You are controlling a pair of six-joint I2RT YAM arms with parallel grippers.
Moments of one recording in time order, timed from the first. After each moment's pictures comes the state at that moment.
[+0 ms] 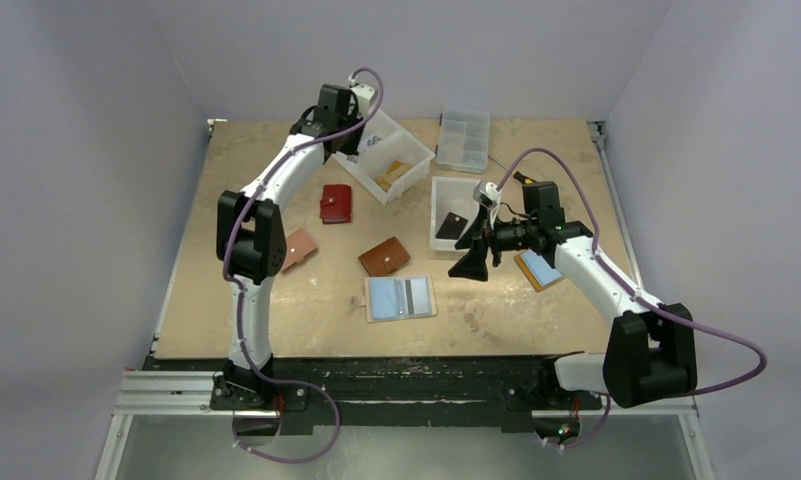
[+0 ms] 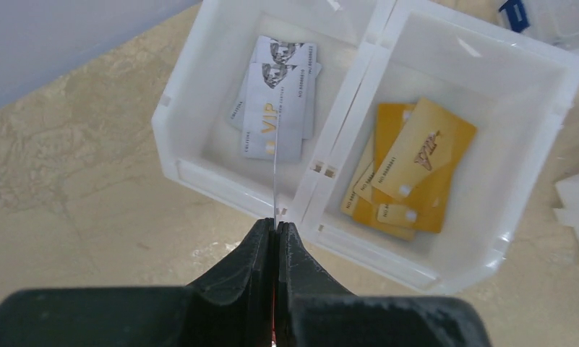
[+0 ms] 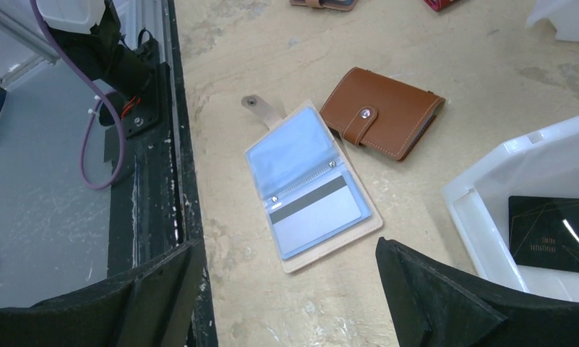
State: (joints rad) left arm -0.31 2.16 1.97 -0.48 0.01 0.12; right arm 0.21 1.31 0.86 -0.39 -1.09 -0.35
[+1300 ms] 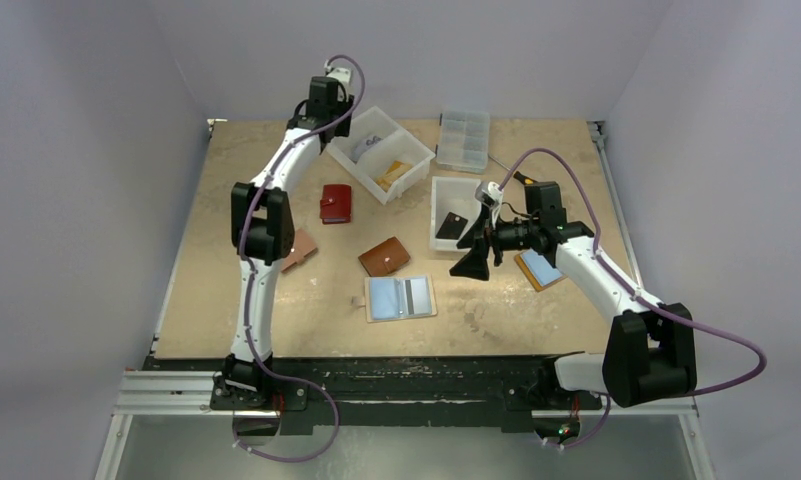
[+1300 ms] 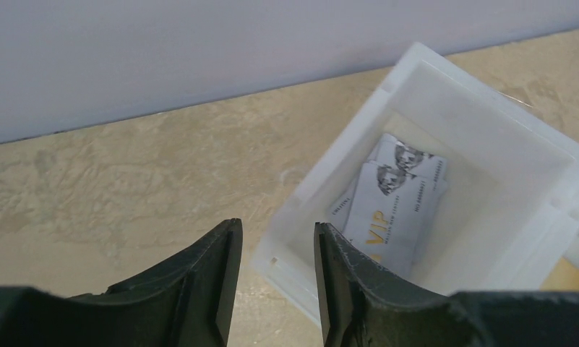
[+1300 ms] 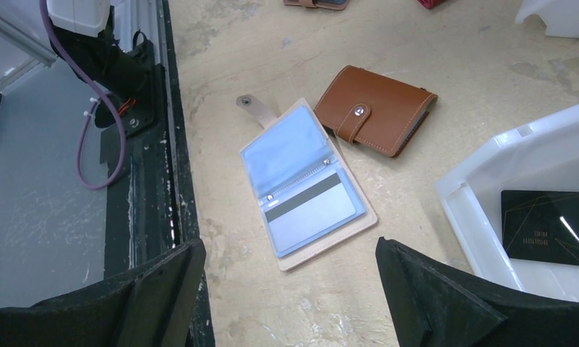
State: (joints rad) left arm -0.23 2.44 2.25 -0.35 -0.11 0.05; right arm 0.19 1.31 0.85 -0.39 -1.09 -0.35
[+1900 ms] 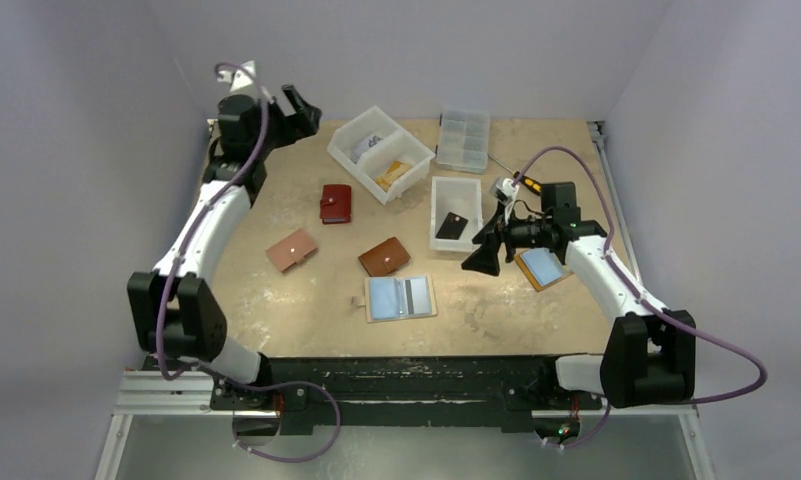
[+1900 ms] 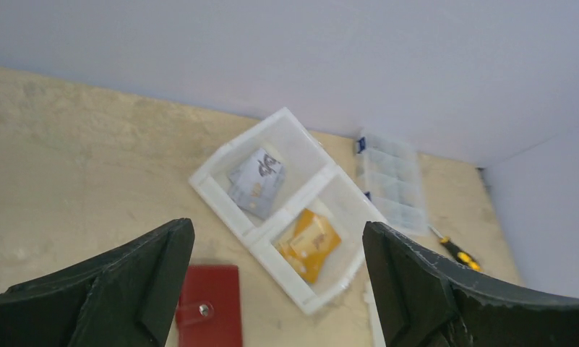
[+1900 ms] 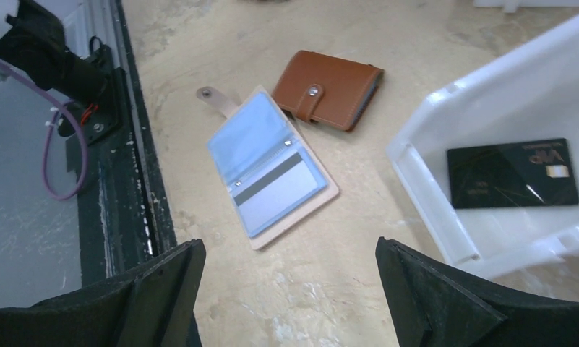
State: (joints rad) left arm -0.13 1.59 1.42 -0.03 0.05 -0.39; right arm 0.11 1.30 0.86 -0.45 -1.05 -0.39
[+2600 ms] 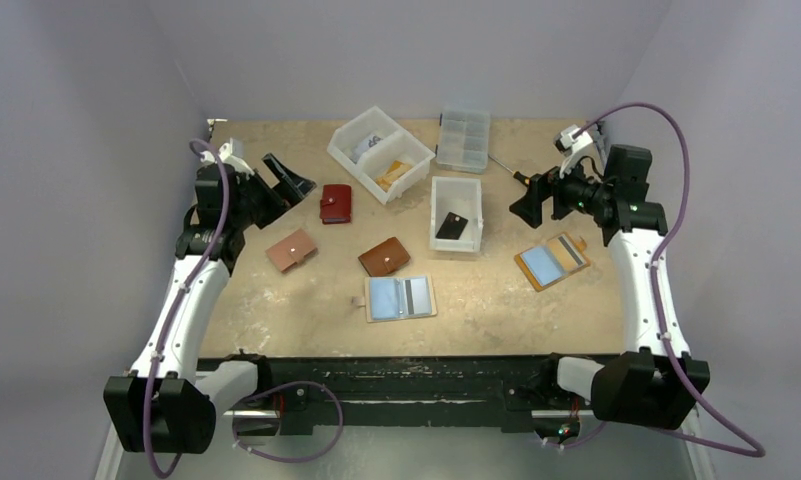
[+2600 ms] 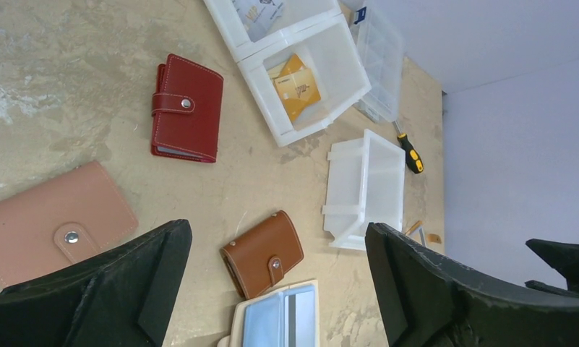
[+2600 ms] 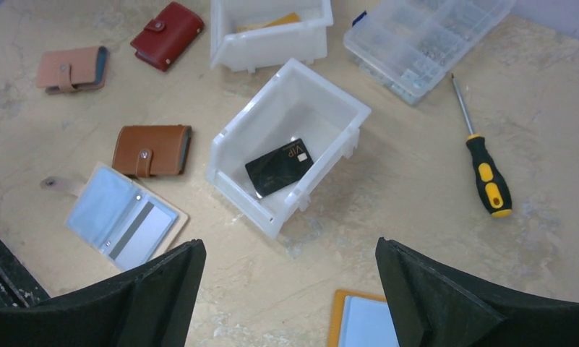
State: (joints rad) left arm -0.02 1.08 0.95 -0.31 0.28 -0.71; right arm -0.14 1.20 1.17 -0.63 -0.74 -0.34
